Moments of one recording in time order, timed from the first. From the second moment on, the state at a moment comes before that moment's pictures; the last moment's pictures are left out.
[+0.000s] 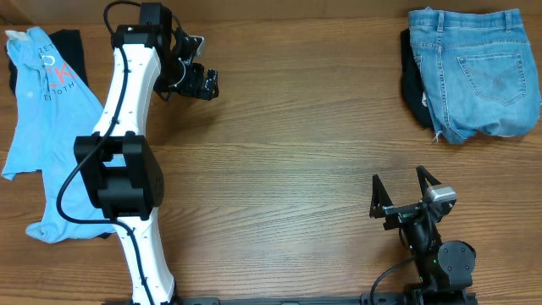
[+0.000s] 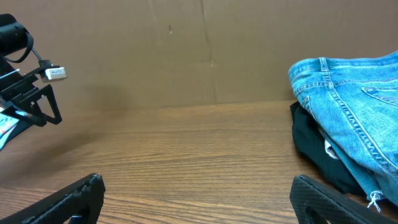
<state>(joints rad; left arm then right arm) -0.01 2.26 2.08 -1.17 0.28 0.21 0.06 0.01 0.02 -0.02 -0.16 0.15</state>
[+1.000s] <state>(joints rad) -0.10 1.43 1.57 -0.59 0.20 0.21 0.06 0.01 0.02 -0.02 -0.16 0.15</state>
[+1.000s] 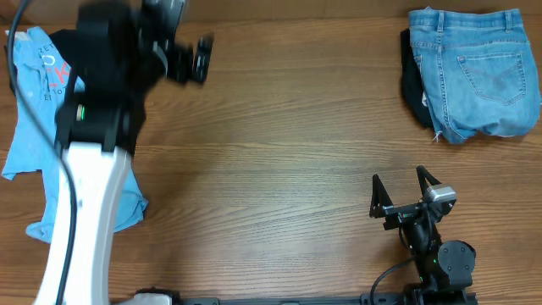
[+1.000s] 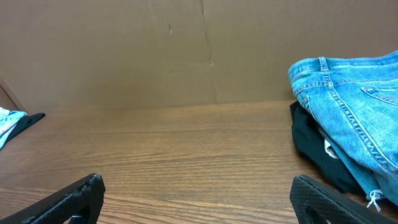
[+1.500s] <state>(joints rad) -0.02 0.53 0.40 -0.09 0.16 0.21 0.06 0.01 0.02 -0.02 -0.16 0.15</state>
